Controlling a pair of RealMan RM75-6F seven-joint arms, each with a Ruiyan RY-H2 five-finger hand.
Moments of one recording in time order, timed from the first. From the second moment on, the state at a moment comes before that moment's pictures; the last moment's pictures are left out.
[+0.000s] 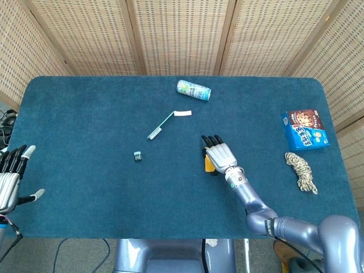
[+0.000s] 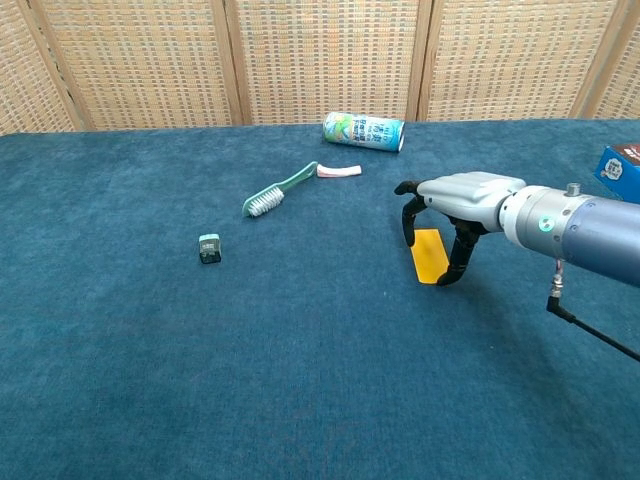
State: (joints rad) left arm -0.14 -1.12 -0.07 -1.61 1.44 1.44 0.09; right arm 0.85 -1.70 0.19 -1.20 -1.00 0.79 -0.41
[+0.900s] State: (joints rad) left arm -0.14 -1.12 -0.07 -1.62 1.45 1.44 0.09; right arm 0.83 -1.65 0.21 -1.25 -1.10 0.86 -0.28
